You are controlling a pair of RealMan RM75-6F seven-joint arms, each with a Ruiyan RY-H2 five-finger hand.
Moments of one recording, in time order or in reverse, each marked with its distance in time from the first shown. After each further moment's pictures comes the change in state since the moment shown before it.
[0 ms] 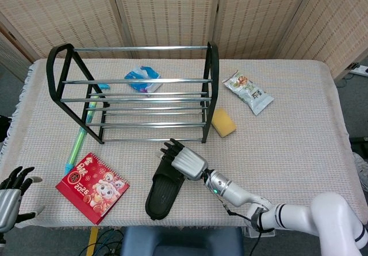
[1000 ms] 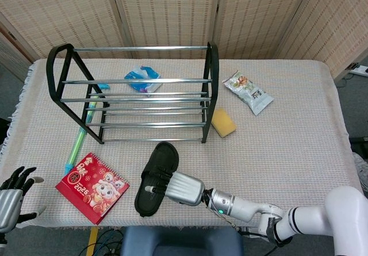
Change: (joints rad) left arm 0.001 -0.001 0.003 -0.003 0.017 0.006 0.002; right arm 0.030 0.177 -0.134 -0.279 -0.232 0.068 0.108
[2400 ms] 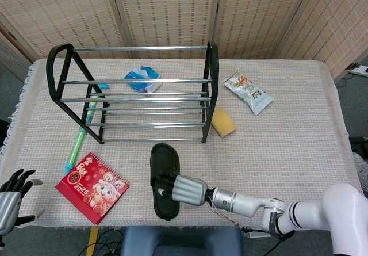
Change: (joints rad) left arm 0.002 0.011 0.013 0.017 0.016 -0.010 -0.047; right arm 0.031 0.010 -0.046 0.079 -0.057 -0.053 -0.231
